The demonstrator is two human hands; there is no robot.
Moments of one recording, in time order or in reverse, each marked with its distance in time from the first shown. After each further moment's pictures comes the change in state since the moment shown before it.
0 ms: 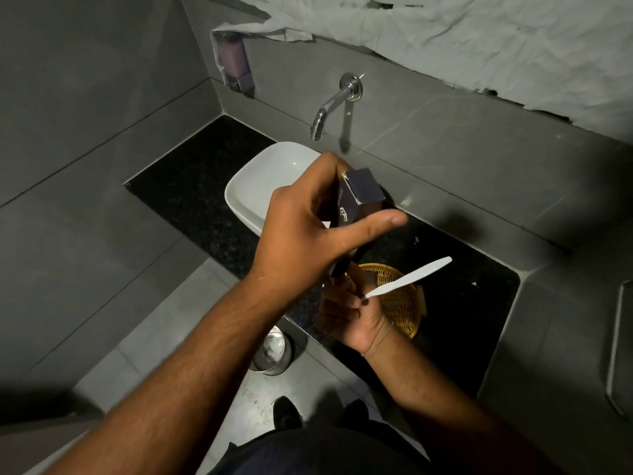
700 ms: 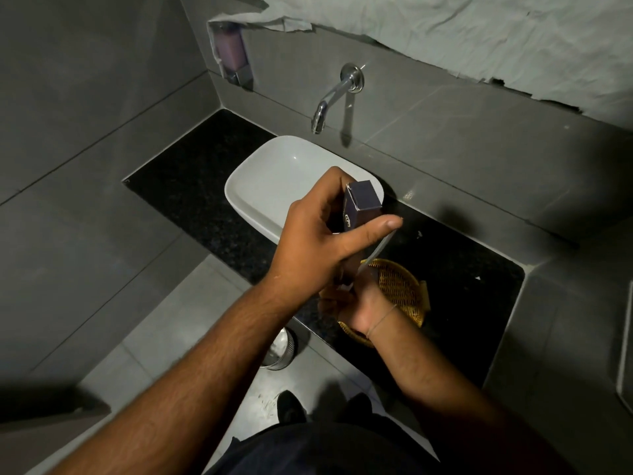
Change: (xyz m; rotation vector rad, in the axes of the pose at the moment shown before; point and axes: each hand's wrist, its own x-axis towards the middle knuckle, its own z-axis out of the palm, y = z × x) left_hand -0.009 -0.021 0.016 -0.150 -0.021 -0.141; right_hand 0.018 -0.018 -0.024 -0.294 0.429 -0.078
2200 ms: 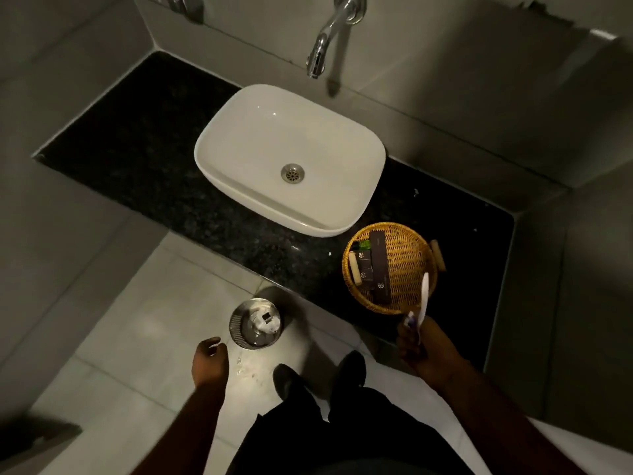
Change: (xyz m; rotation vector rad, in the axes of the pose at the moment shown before) left_hand -0.244 -0.347 -0.175 0.315 0.382 -1.312; right_hand -0.058 0.109 -0.062 0.045 0.945 -0.013
